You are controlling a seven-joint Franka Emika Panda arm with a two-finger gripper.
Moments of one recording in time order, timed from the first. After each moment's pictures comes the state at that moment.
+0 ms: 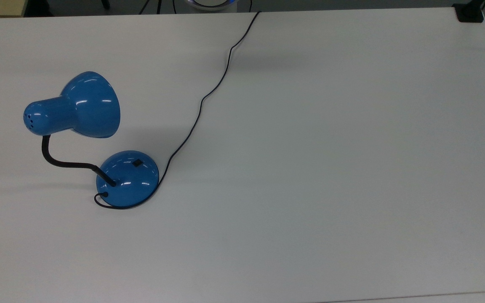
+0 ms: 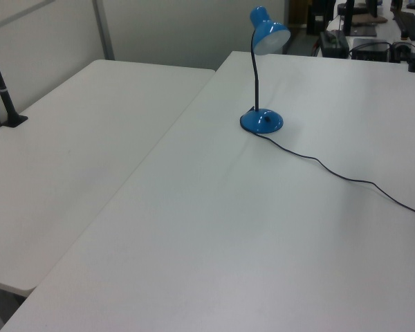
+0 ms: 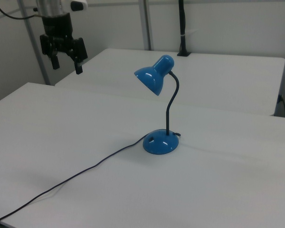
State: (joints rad) arm 0.09 0.08 -0.06 -1.32 0.03 1.35 0.03
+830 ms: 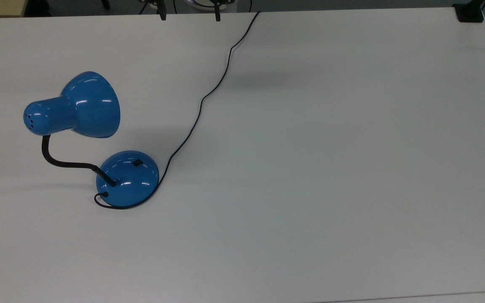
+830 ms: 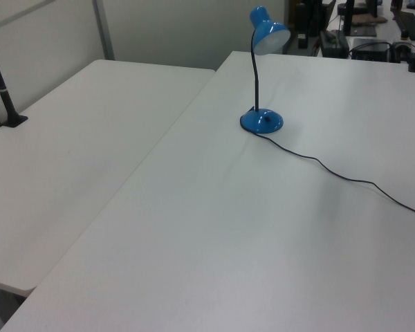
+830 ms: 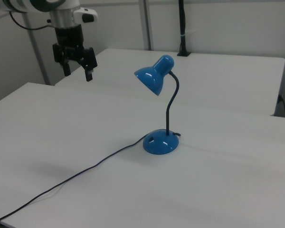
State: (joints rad) arm 0.09 0.15 -0.06 -1.34 0.03 1.44 0.05
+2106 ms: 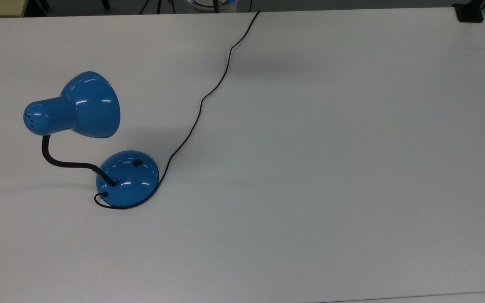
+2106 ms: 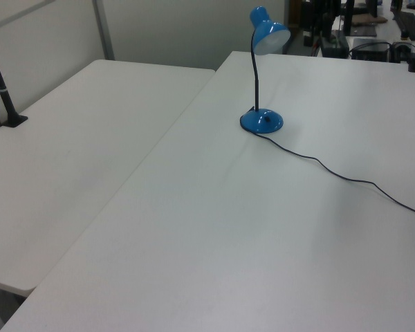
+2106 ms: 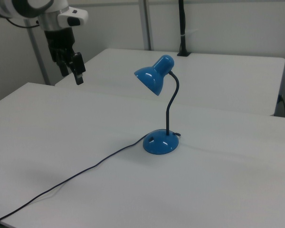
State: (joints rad) arm 0.09 -0.03 -0.05 -1.57 0.03 1.61 0.32
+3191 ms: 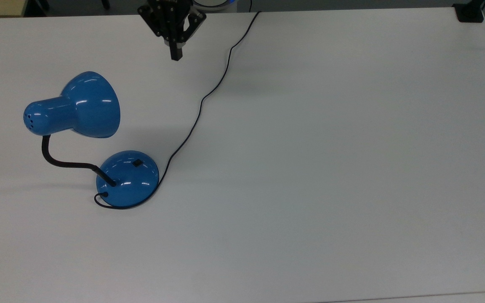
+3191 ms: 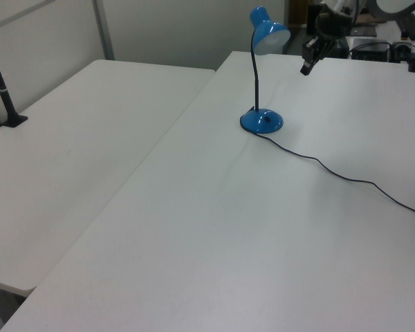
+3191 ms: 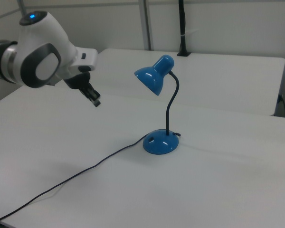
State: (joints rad) arm 0.02 -0.22 -0.05 -2.16 0.02 2.36 0.33
